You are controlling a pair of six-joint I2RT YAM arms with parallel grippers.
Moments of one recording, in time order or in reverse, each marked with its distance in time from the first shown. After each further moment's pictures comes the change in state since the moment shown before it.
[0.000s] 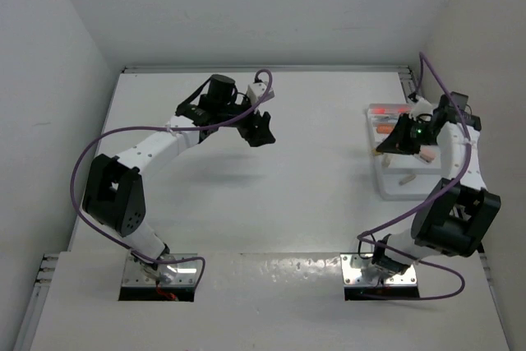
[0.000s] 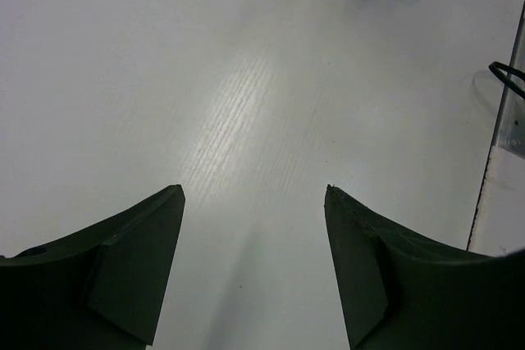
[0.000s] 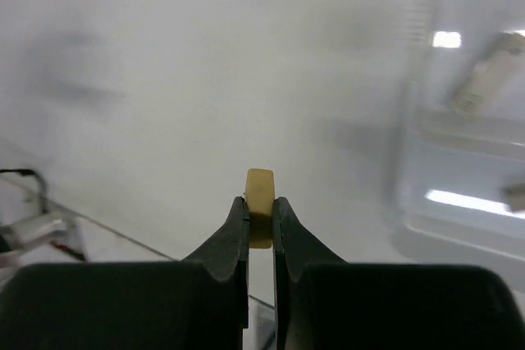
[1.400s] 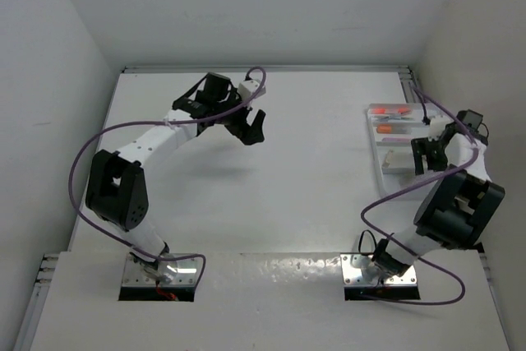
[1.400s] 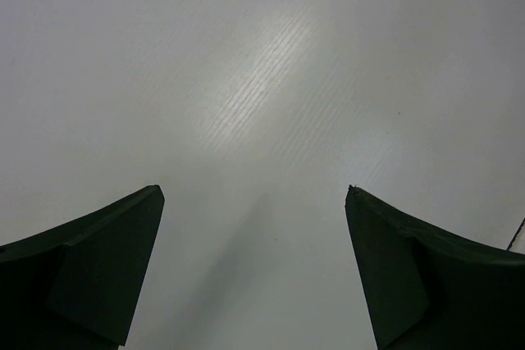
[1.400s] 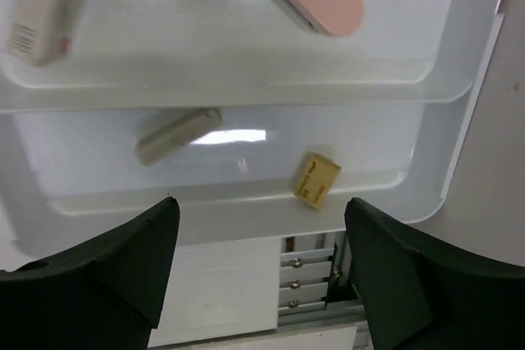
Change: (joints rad) left arm 0.046 0.039 0.053 -0.153 -0.172 -0.001; right arm -0.198 0.074 -0.166 0.295 0.620 -0.494
